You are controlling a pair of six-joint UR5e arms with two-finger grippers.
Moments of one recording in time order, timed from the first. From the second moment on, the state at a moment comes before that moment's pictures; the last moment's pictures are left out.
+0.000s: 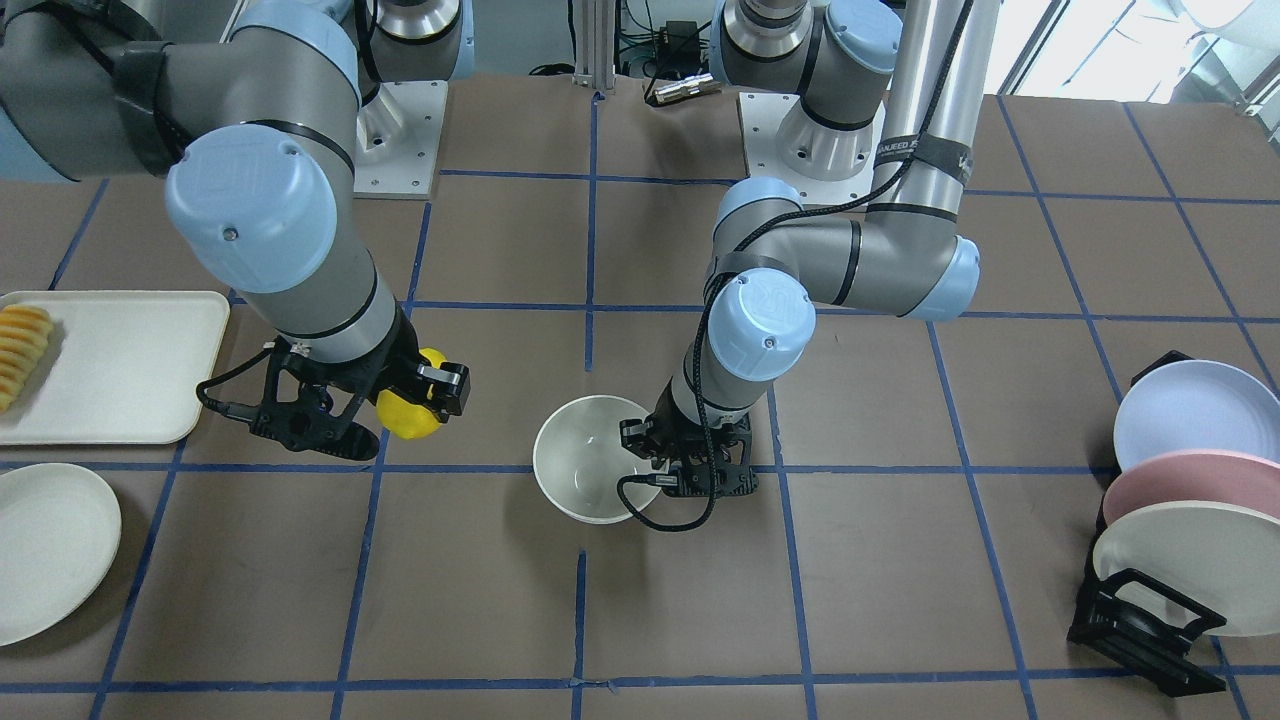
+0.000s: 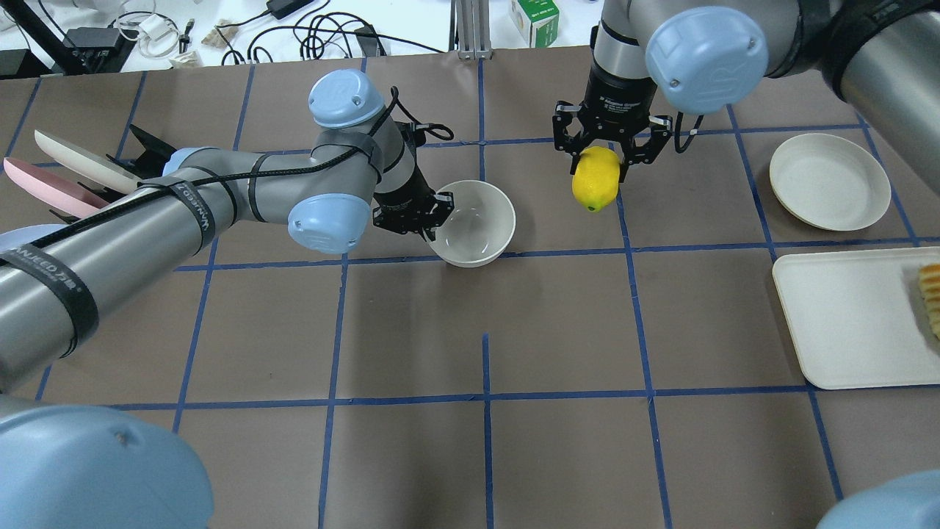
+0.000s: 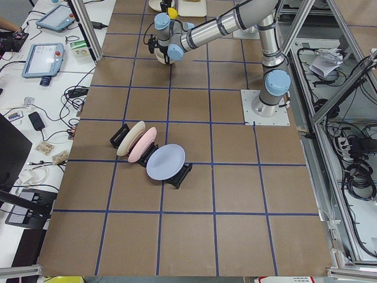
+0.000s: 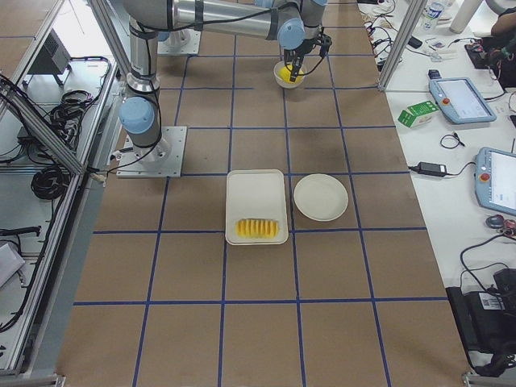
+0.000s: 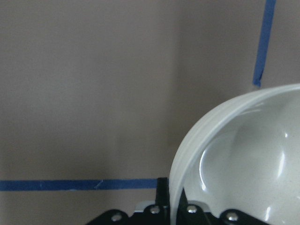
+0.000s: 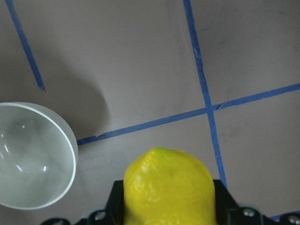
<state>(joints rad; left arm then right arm) -1.76 -2.02 -1.74 -0.95 1.40 -0.28 1.70 -1.24 1.45 -1.69 -1.52 0.38</state>
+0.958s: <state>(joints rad) -1.72 -1.96 -1.73 -1.00 1.41 -0.26 1.80 -1.17 1.44 -1.79 -1.51 0.48</state>
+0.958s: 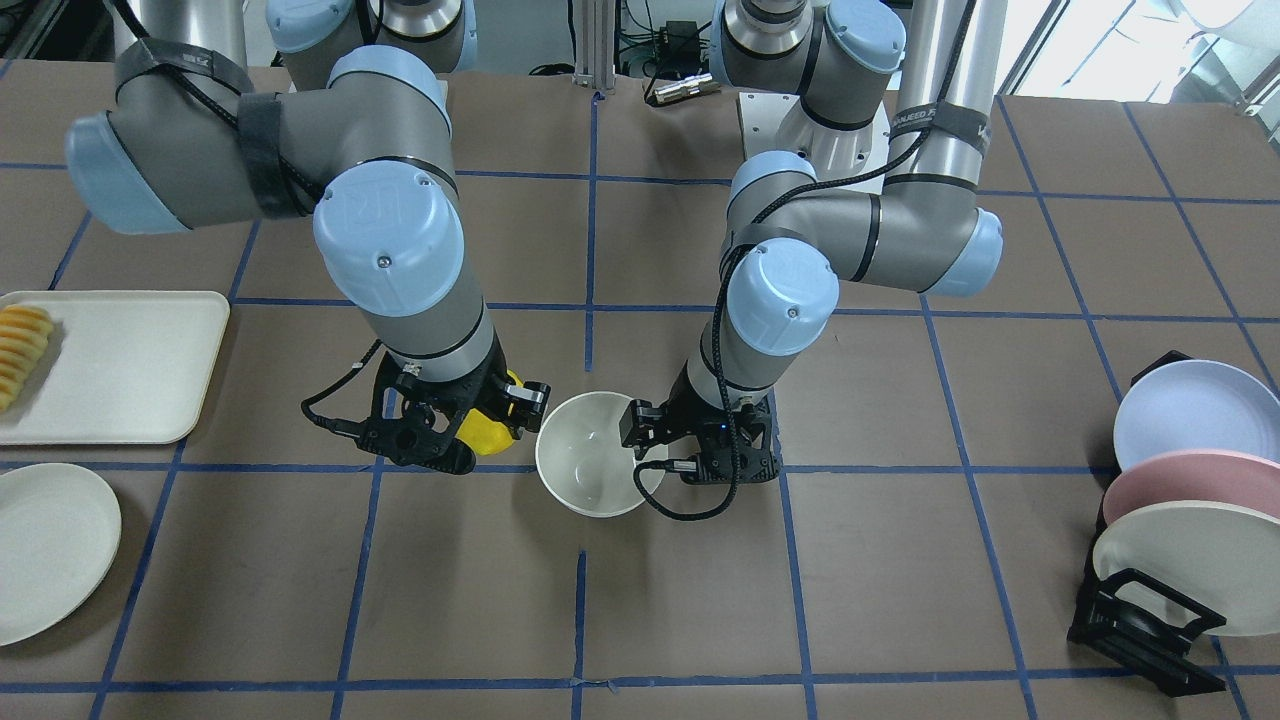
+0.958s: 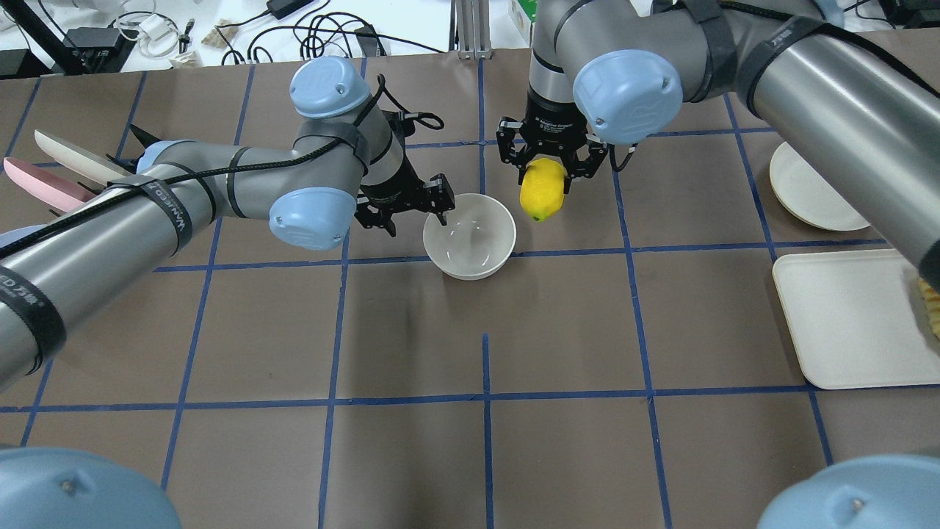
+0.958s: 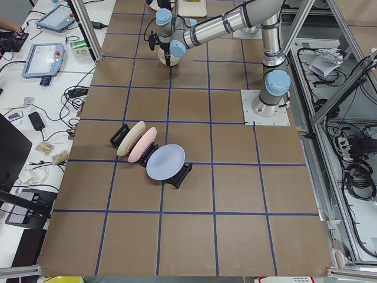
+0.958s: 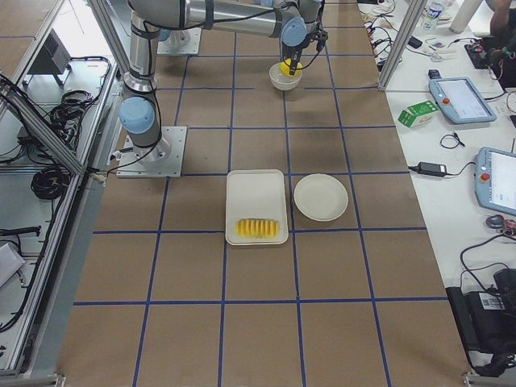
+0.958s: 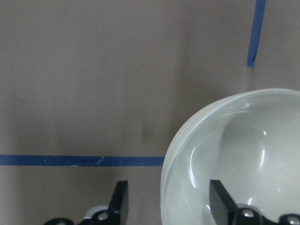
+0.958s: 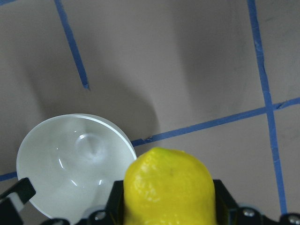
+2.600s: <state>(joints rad) -1.62 -1.61 -1.57 -1.51 1.59 -0.07 1.94 -0.97 1.46 -1.98 -1.49 0.52</state>
